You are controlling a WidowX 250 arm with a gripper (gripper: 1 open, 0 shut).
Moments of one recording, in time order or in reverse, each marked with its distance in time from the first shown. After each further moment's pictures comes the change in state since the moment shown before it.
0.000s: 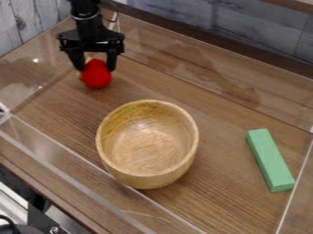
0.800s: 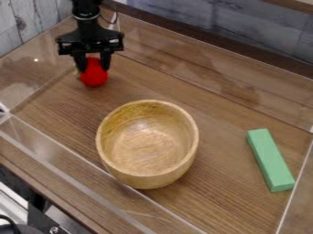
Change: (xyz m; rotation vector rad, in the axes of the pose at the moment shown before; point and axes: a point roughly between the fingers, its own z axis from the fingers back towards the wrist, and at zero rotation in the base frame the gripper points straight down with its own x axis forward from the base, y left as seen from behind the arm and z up) arm 0.000 -0.004 -0.001 0.046 0.015 0.184
